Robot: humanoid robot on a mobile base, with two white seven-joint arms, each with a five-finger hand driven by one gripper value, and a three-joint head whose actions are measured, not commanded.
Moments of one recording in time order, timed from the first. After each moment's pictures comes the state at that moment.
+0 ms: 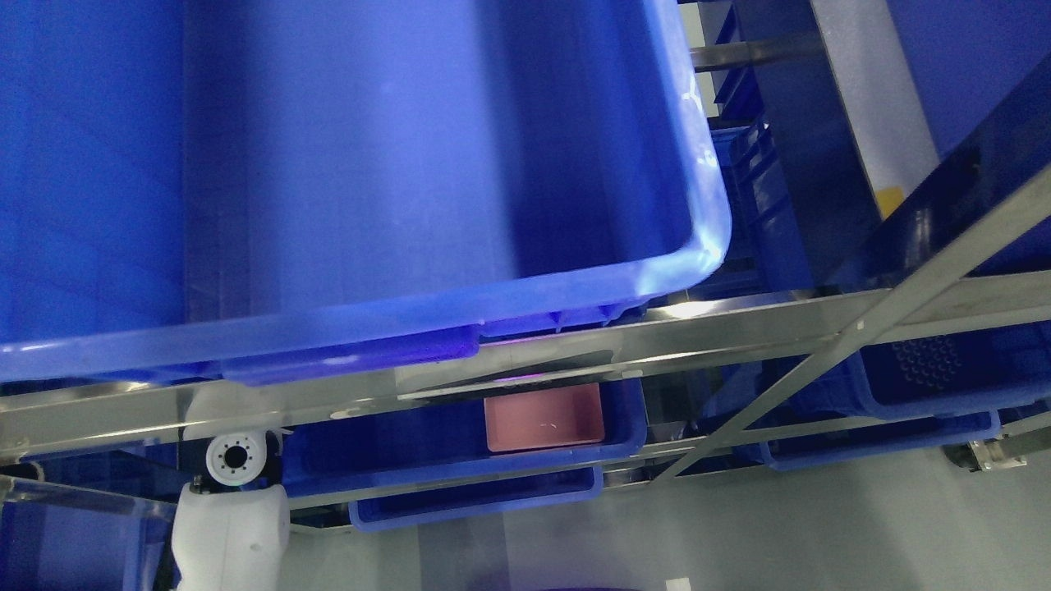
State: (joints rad) left arm -0.20 0.04 0.06 -1.35 -0.02 -0.51 -0.49; right arm 0.00 0.00 -0.05 0.00 0.00 -0.05 0.00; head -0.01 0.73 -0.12
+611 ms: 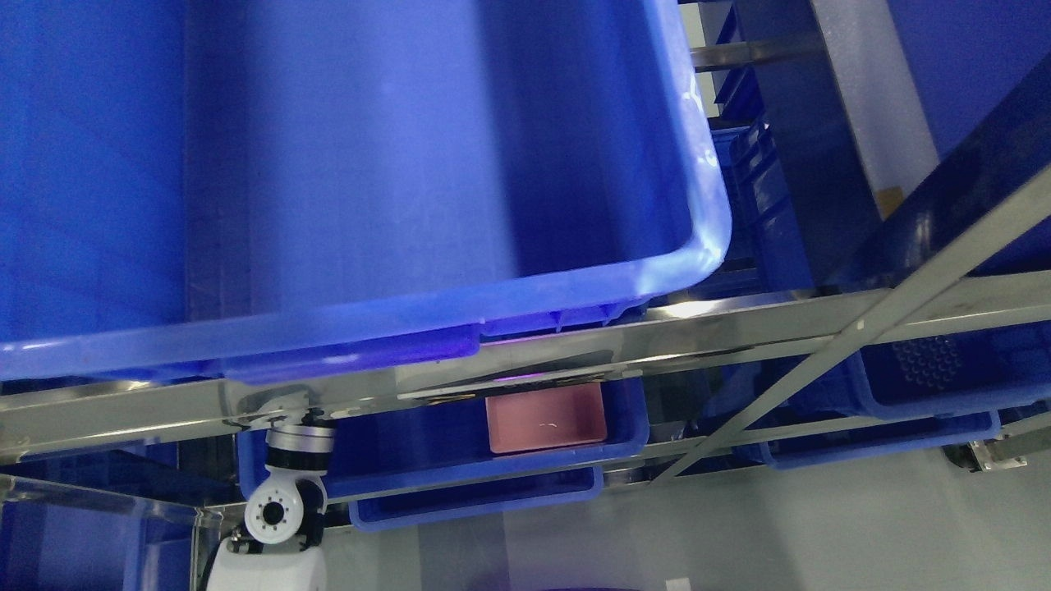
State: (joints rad) left arm -0.02 0.01 -0.07 -1.53 0.07 -0.46 -0.16; right arm 0.00 0.00 -0.05 0.00 0.00 -0.05 0.00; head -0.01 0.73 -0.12
